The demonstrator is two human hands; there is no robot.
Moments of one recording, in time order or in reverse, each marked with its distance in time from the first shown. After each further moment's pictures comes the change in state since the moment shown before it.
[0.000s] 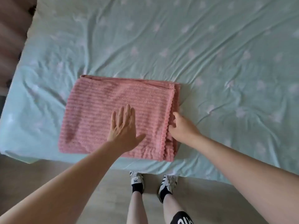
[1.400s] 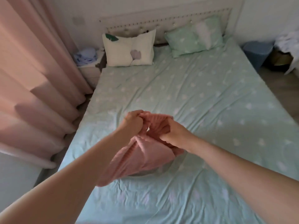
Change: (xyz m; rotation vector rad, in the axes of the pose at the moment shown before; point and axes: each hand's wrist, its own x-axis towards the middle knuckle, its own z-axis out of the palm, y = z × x) left_hand -0.120 0.058 -0.358 -1.116 0.362 -0.038; right_hand -0.171 -0.162 -0.219 0.410 0.180 -0.454
